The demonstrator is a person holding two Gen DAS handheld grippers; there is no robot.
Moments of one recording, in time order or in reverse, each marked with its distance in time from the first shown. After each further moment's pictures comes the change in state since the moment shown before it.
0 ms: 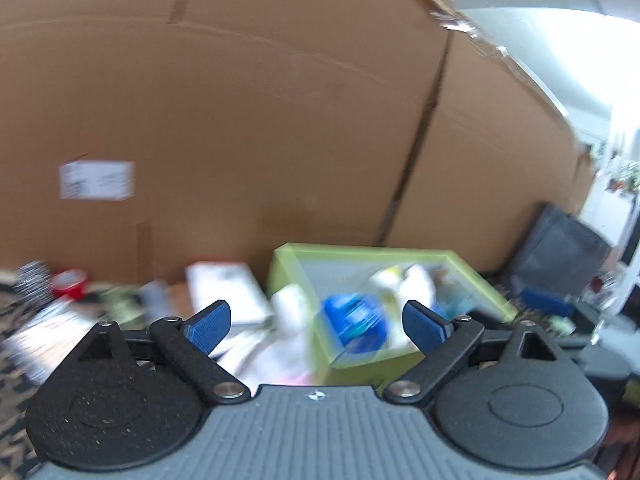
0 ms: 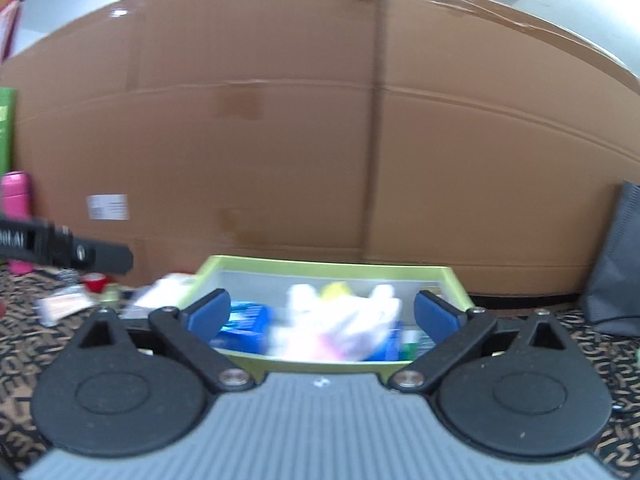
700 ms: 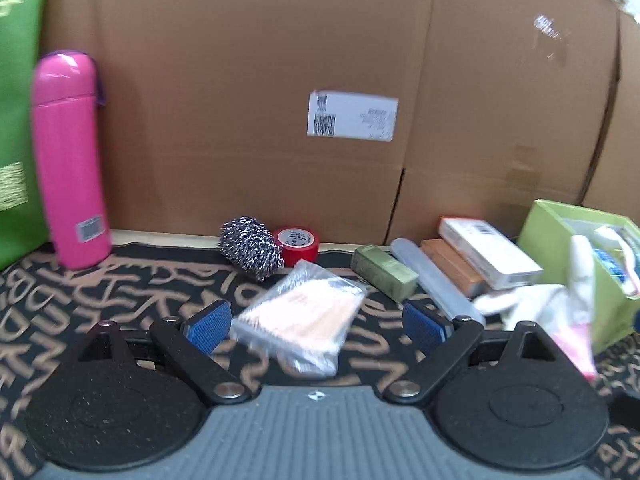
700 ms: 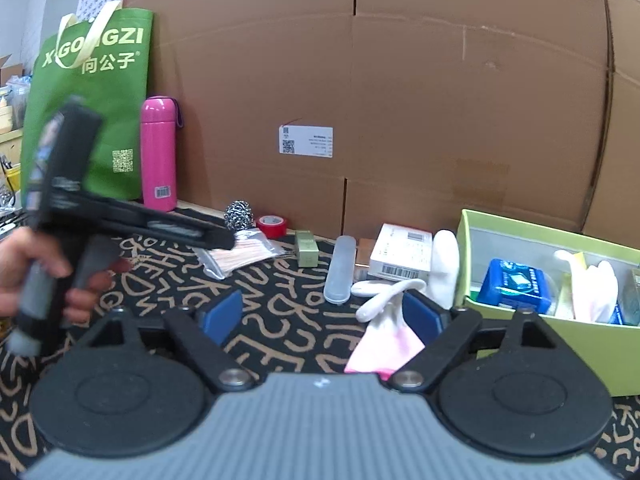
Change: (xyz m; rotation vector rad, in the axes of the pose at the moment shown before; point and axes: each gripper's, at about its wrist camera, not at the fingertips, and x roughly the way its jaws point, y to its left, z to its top) left arm 0.022 0.177 -0.007 0.006 0.107 0.304; right arm 0.009 0.156 -0.008 -0.117 0.141 0.308
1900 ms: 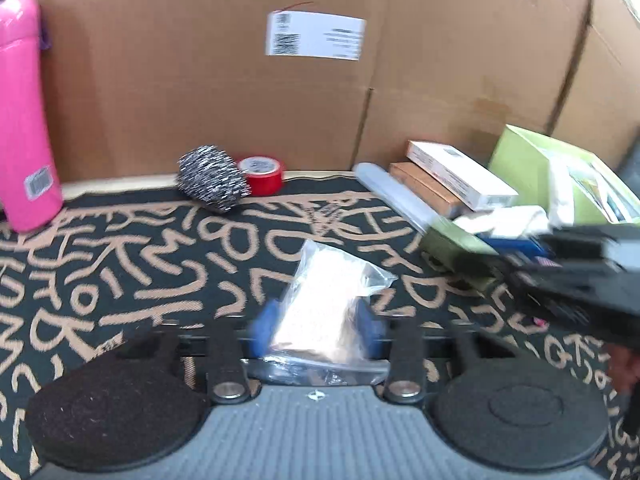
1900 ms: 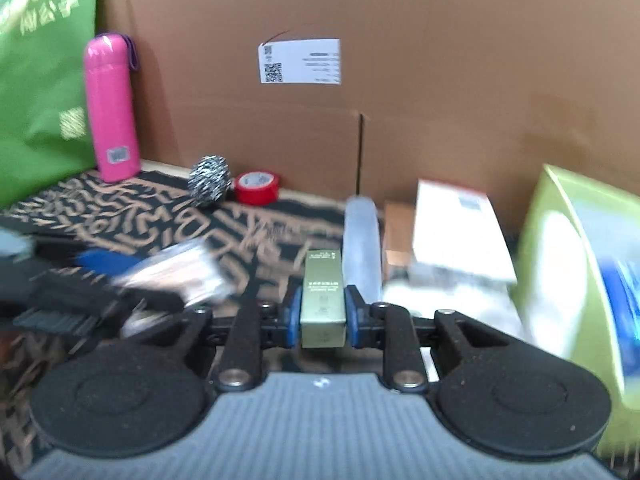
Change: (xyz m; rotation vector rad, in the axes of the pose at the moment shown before) left arm -0.008 0.021 -0.017 0.073 0.165 -0.146; right arm 0.117 -0.012 0.007 0.063 0.196 0.031
